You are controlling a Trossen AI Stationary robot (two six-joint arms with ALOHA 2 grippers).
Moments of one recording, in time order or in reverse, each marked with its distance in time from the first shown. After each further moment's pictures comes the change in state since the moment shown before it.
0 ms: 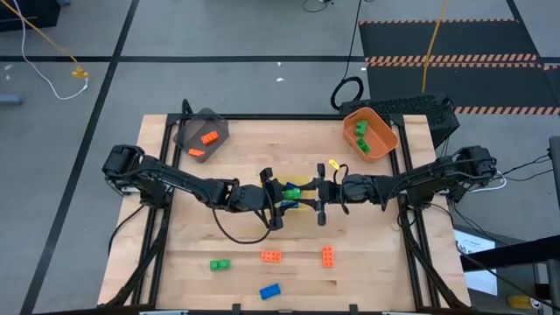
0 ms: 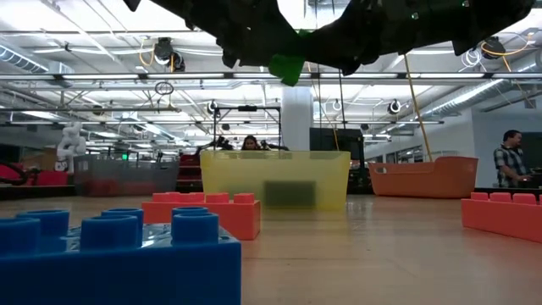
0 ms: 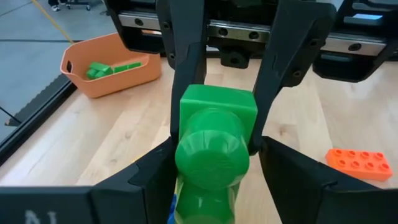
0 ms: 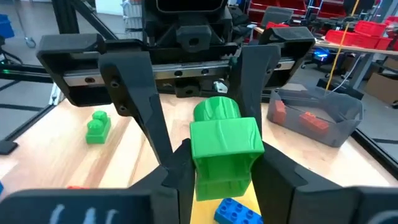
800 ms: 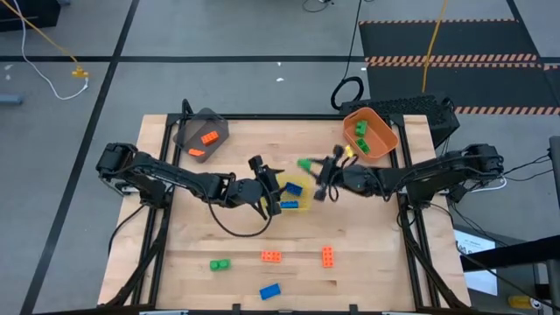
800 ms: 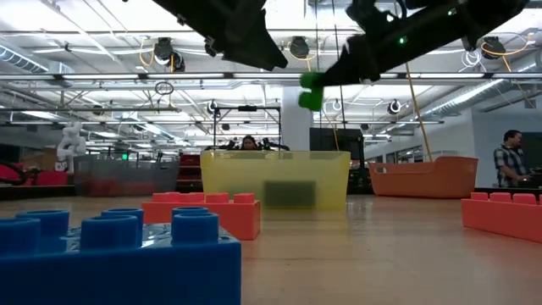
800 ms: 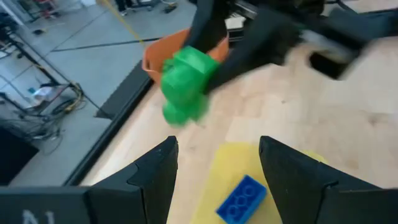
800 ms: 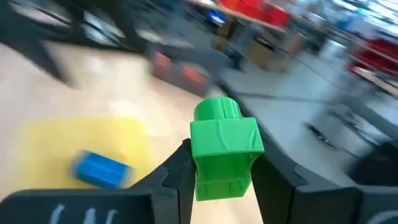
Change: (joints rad) left arm 0.031 -0.061 0.003 -0.130 -0.223 0.092; right arm -0.064 -0.103 -0.002 -0.216 0.394 -0.128
